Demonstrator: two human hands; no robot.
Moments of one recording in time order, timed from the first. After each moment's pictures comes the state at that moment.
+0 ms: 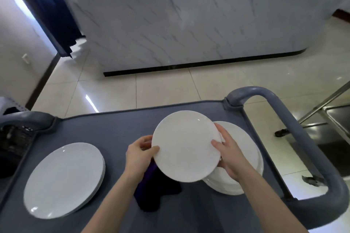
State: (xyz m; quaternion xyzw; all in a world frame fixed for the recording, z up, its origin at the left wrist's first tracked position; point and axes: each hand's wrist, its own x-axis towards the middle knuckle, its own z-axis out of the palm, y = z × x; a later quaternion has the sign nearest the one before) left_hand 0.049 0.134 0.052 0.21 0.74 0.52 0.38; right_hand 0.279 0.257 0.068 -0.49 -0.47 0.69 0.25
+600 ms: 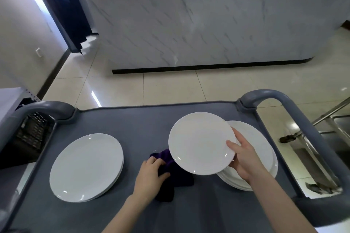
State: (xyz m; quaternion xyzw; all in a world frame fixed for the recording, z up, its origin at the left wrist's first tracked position) left_hand 0.042 0.061 0.000 0.46 0.82 0.23 0.24; right_hand 0.268 0.234 0.065 -0.50 -0.41 0.71 0.30
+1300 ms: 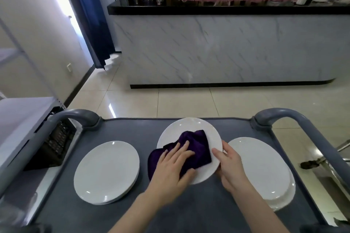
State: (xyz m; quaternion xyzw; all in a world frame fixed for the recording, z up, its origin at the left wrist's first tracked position) left_hand 0.051 0.061 0.087 0.62 0.73 0.25 0.14; right_hand 0.193 0.187 0.091 -0.41 -0.44 0.72 0.34
